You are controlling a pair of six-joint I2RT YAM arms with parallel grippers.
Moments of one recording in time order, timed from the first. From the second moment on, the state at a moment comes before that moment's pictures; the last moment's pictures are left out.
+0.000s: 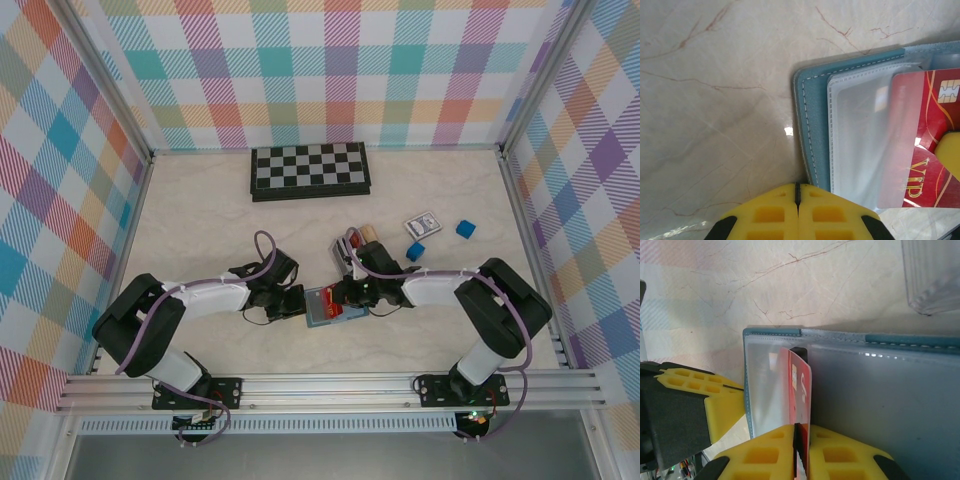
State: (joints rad) left arm -0.70 1.52 0.67 -0.30 0.30 -0.86; right arm 0.73 1.62 0.66 0.05 -0.48 0.80
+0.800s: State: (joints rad) left arm -0.70 1.53 0.68 -0.29 0.32 -0.84; right arm 0.75 1.53 0.71 -0.28 -0.32 0.73
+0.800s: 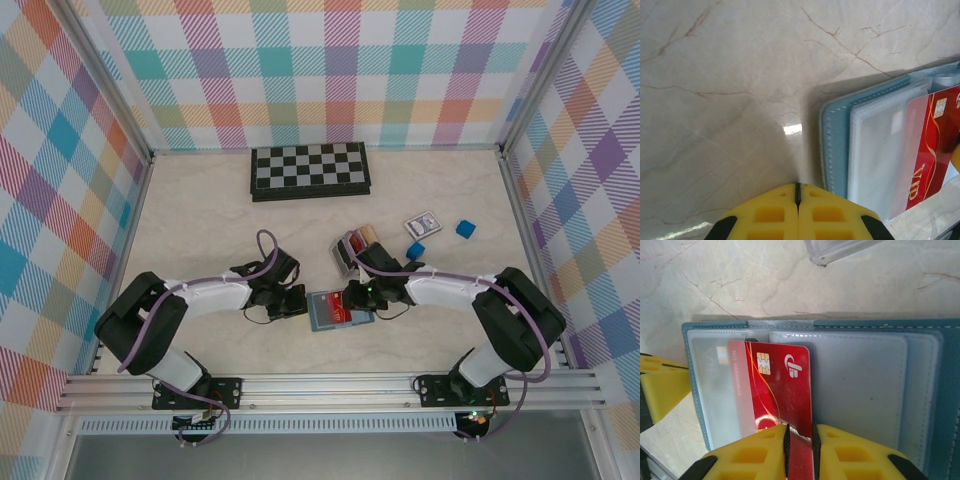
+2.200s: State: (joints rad) left arm -0.71 1.56 0.72 -0.32 0.29 -0.84; right arm 0.80 1.50 0.83 -0.44 -0.19 0.74
